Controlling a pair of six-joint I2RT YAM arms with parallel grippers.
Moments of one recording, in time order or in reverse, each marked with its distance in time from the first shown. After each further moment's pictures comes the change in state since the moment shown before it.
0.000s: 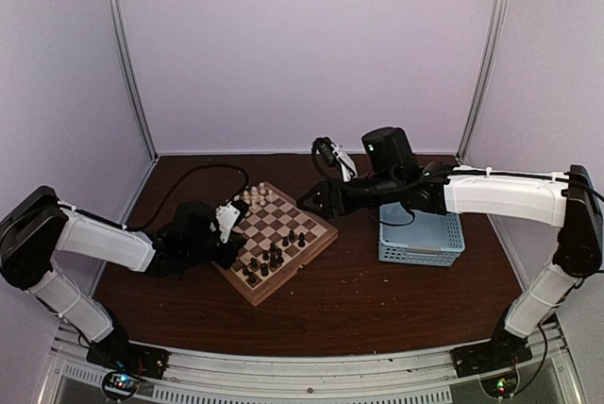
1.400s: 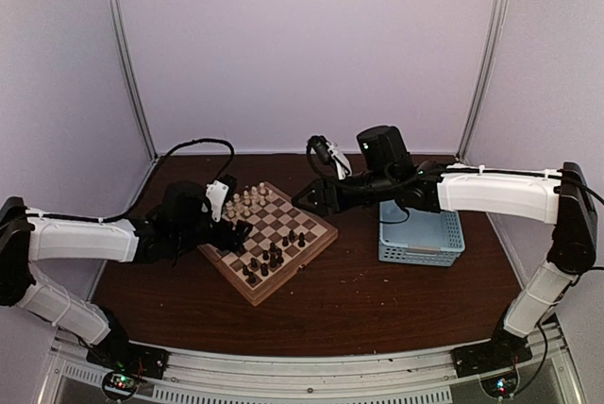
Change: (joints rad) left arm 0.005 -0.149 0.087 -0.167 -0.057 -0.109; right arm 0.000 0.040 0.034 0.019 -0.022 0.014
